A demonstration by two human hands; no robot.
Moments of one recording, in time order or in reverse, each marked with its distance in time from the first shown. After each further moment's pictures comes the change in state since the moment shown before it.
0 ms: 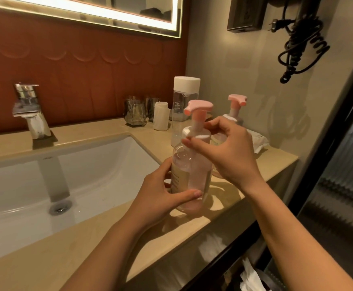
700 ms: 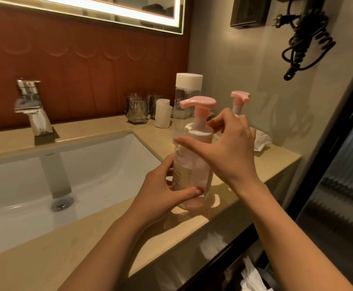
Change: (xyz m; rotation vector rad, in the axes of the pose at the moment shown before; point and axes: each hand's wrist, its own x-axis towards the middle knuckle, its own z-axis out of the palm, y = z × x) left_hand -0.001 0.001 0.001 0.011 0.000 0.002; right_hand -0.002 -0.002 0.013 -0.269 0.170 -0.033
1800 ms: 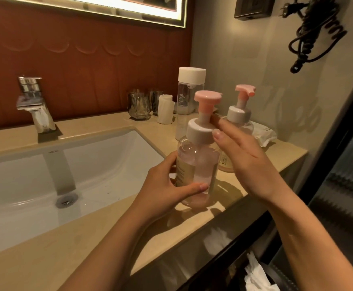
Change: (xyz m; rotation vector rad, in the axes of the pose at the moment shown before) left_hand 0.000 0.003 -0.001 -0.005 0.000 0.010; right_hand -0.016 0.000 -0.032 0.575 -0.479 0.018
